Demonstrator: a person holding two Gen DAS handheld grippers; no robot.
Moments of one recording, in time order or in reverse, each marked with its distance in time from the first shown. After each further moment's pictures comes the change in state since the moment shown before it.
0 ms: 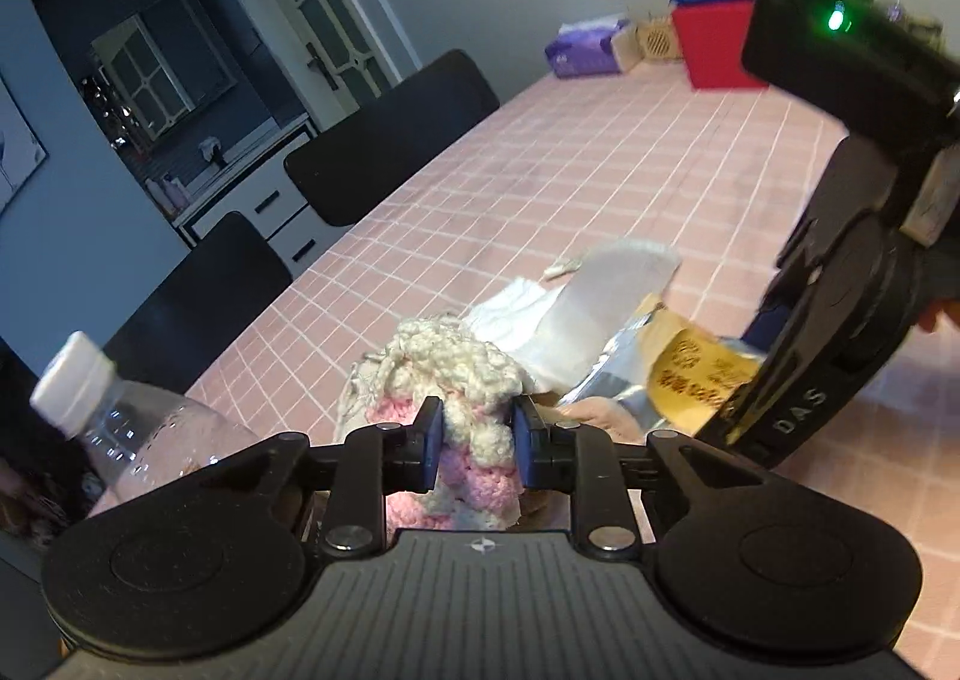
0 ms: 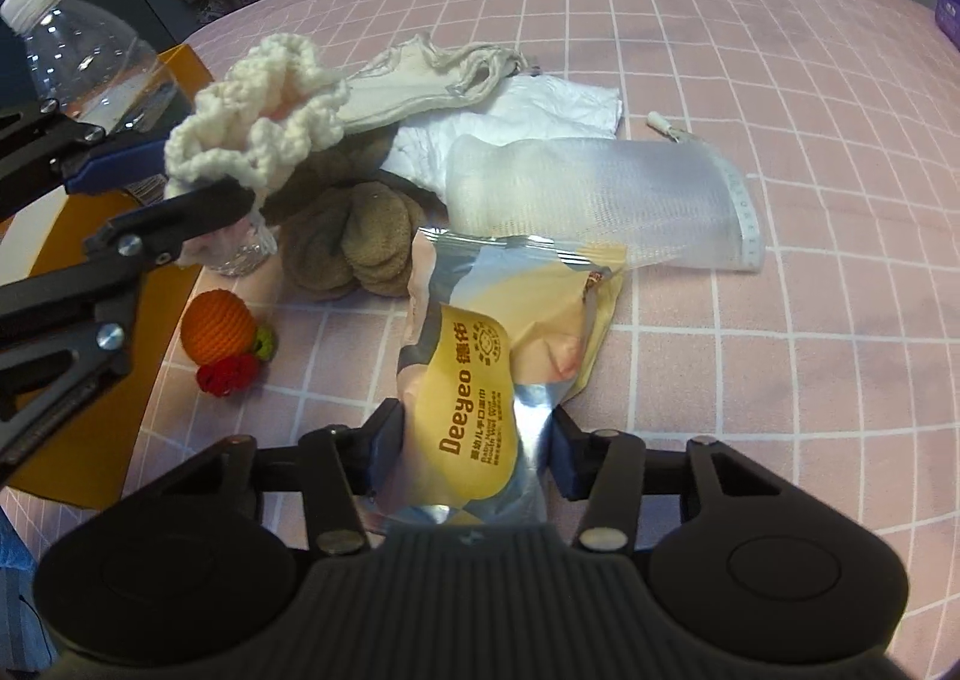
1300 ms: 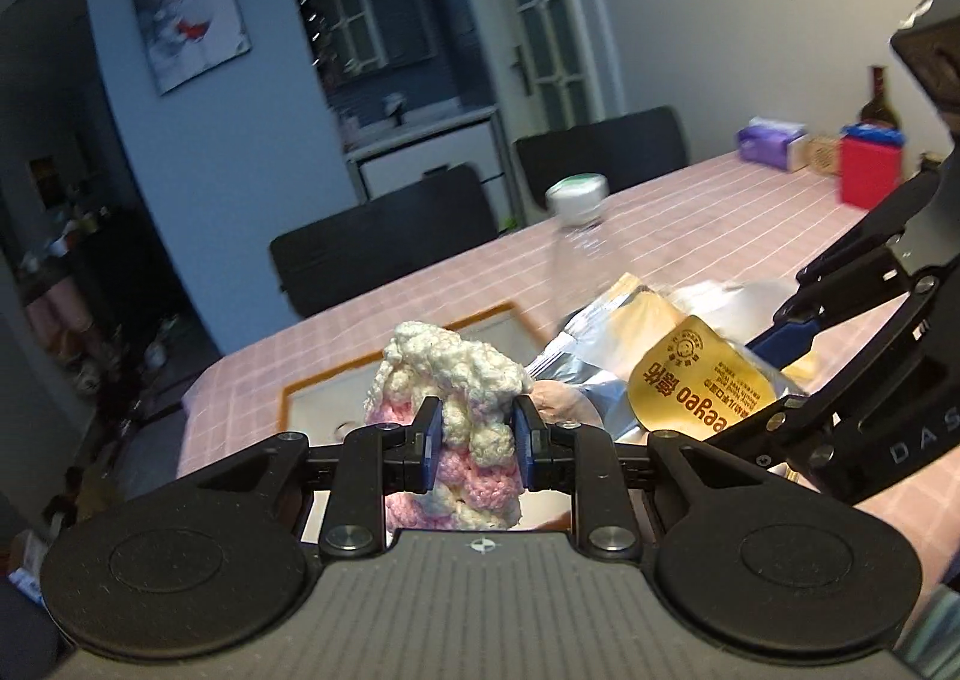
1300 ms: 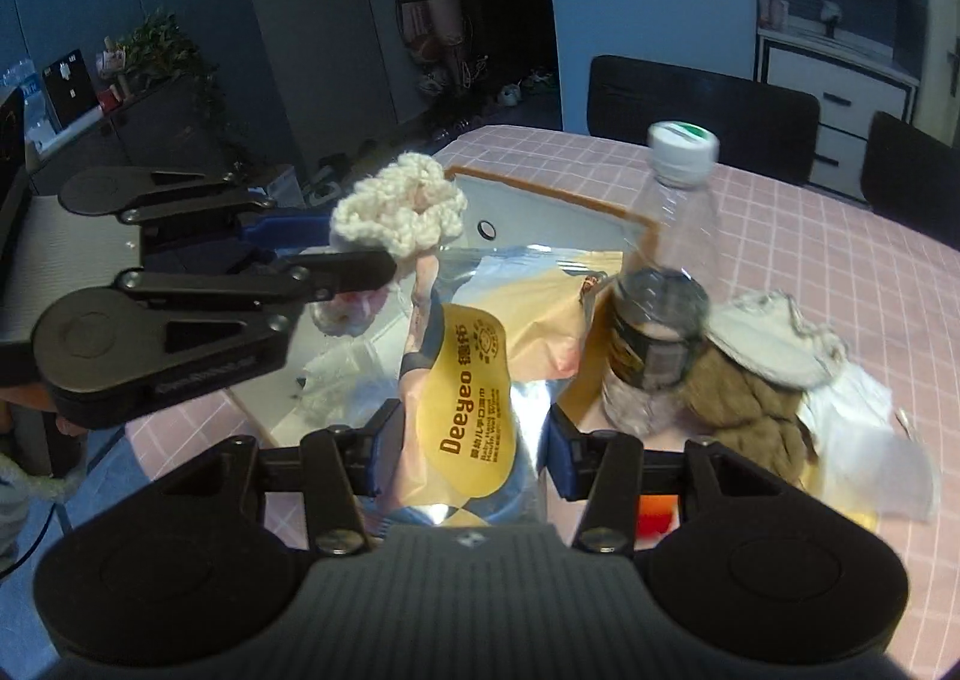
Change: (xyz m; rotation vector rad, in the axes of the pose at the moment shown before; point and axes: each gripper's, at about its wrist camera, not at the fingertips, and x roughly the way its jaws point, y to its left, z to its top) left arm -0.123 0.109 -0.087 -0.352 -0.027 0.214; right arm -0.065 0.226 0.004 -0.385 -0.271 0.187
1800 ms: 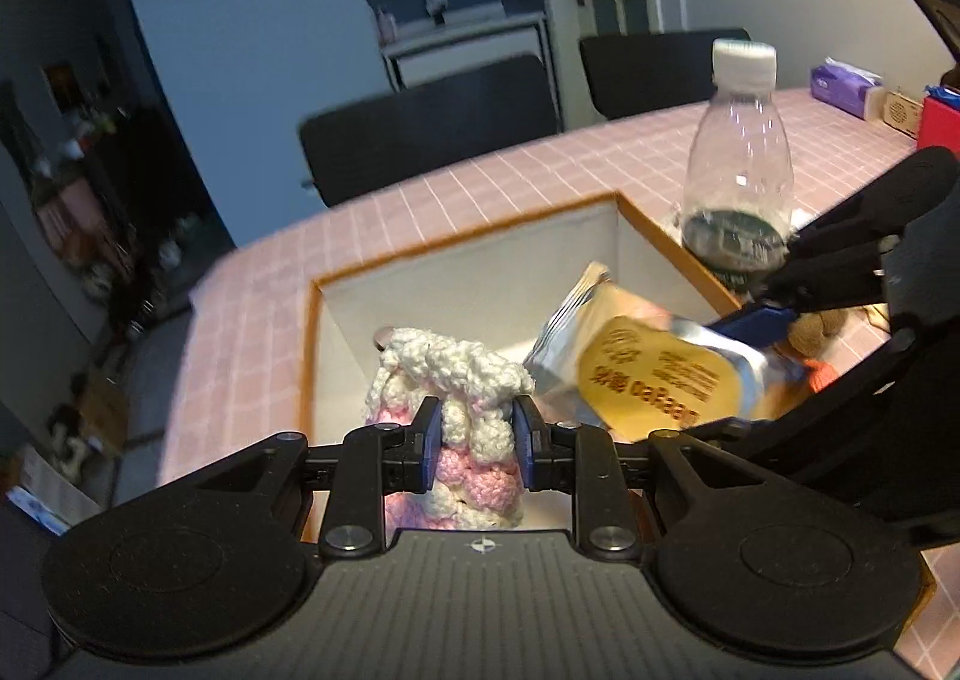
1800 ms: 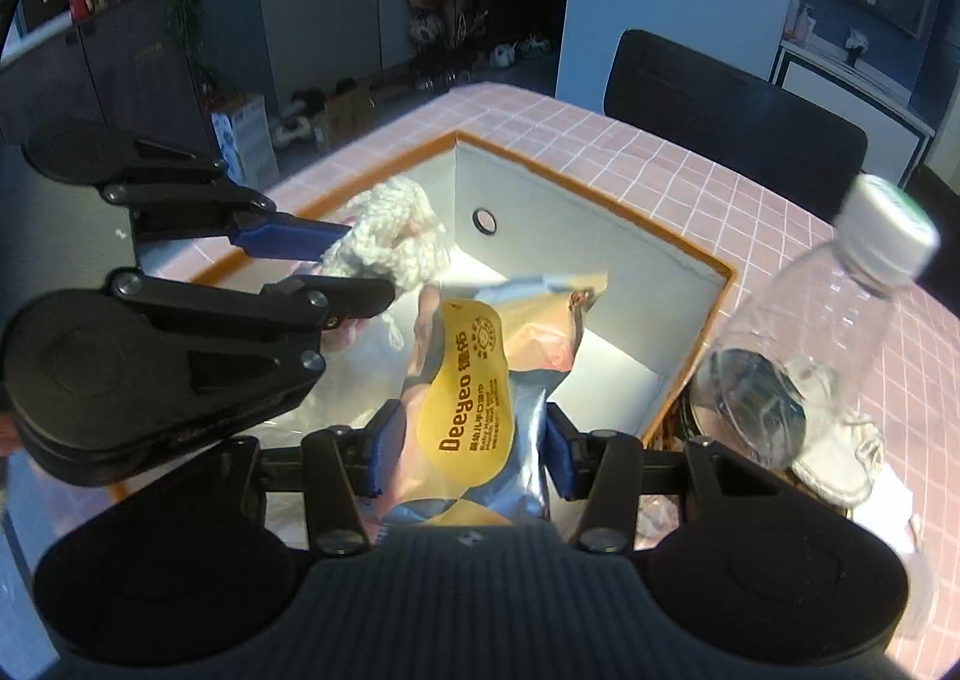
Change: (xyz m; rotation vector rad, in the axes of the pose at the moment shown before) left arm 0.060 0.041 -0.025 -0.083 0.197 0.006; right arm 0.115 0.017 0.039 -0.146 0.118 -0.116
